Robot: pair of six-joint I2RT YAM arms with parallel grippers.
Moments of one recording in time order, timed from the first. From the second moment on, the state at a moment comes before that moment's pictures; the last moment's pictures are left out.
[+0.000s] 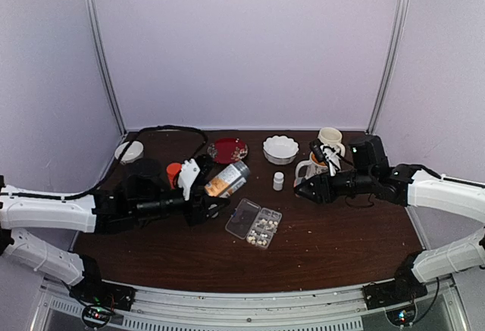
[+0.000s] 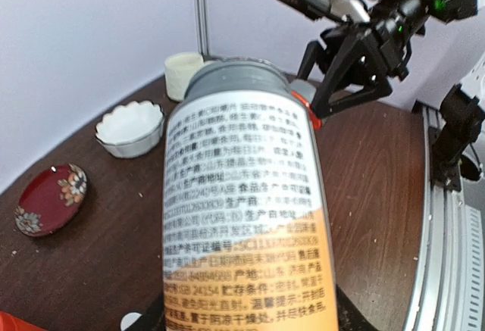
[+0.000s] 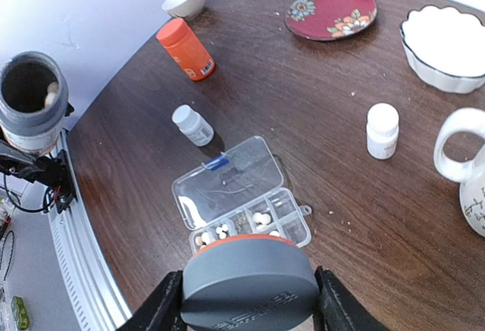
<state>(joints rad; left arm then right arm) -1.01 1.26 0.69 0.24 0.06 0.00 0.62 1.18 0.74 -0.14 -0.37 0.25</state>
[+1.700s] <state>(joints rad) -1.02 1.33 0.87 0.25 0.61 0.11 0.88 1.31 1.50 -0.88 -0.58 -0.27</state>
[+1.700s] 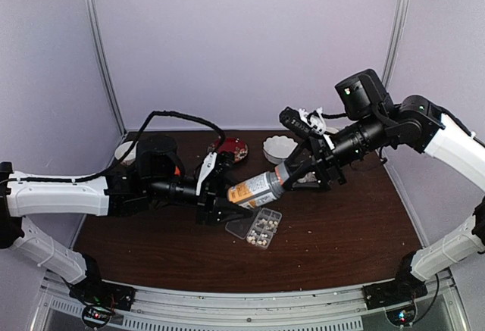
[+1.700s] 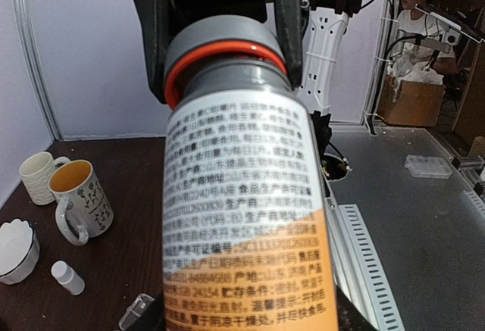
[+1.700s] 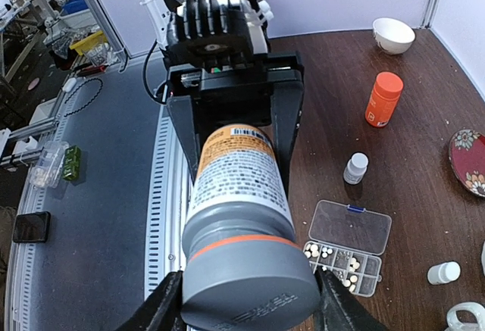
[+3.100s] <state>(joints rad) -0.96 1.55 0.94 0.76 1.06 -0.84 1.03 1.03 1.16 -0.49 -0.33 -1.25</state>
